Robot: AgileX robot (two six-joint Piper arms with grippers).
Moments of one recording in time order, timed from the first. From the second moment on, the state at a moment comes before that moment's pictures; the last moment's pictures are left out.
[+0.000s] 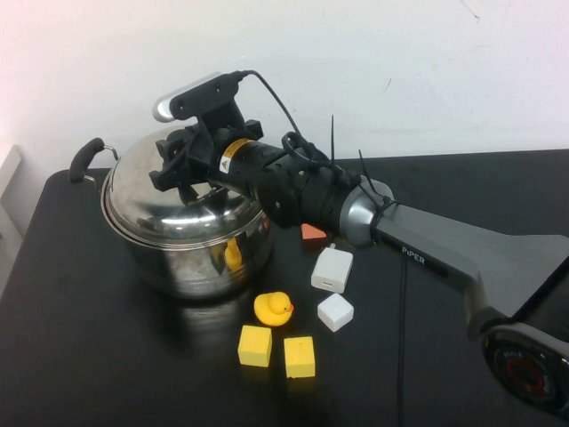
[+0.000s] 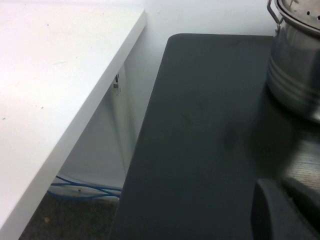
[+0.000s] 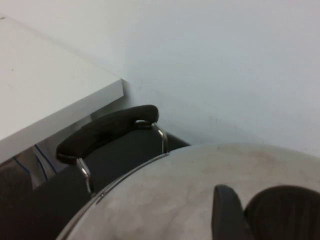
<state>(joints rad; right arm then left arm) 0.74 2.50 -2.18 0.05 0.03 -0.02 0.17 -0.01 0.01 0.00 0.38 -0.02</state>
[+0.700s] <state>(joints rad) 0.74 2.36 -2.15 0.01 0.22 -0.07 0.17 -0.01 0.01 0.00 0.38 -0.02</state>
